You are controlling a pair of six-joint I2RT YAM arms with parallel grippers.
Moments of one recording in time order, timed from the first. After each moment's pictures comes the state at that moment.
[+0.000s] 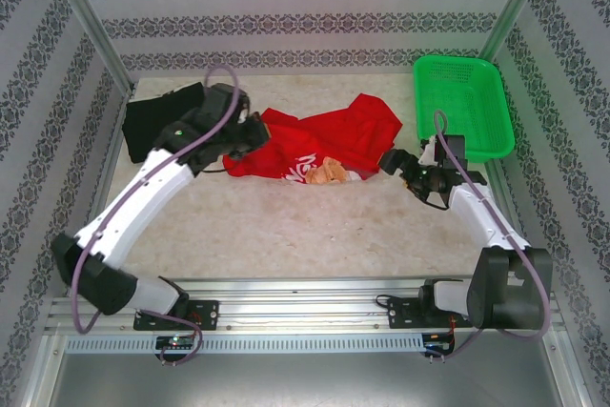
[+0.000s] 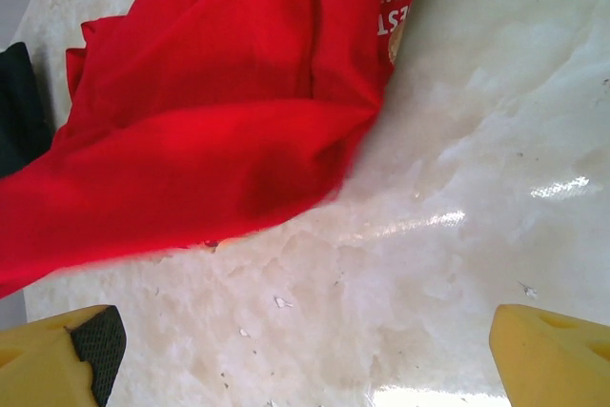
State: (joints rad) left arm -0.48 1.38 1.49 -0.84 0.03 -0.83; right arm -0.06 1.28 0.78 -0.43 -0.51 0.60
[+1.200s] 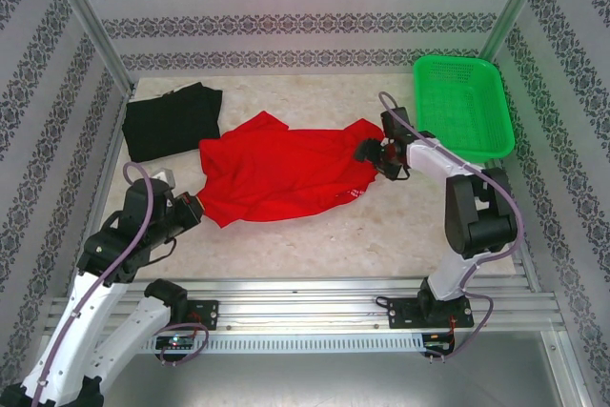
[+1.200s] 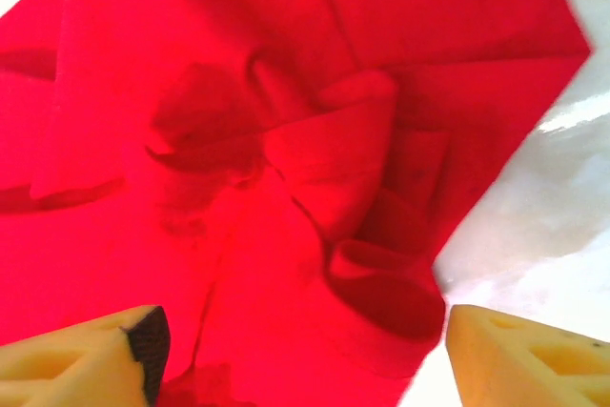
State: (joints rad) left arm -0.31 0.61 0.87 -1.00 0.00 -0.78; right arm 0.20 1.74 1.14 -0.52 -0.19 0.69
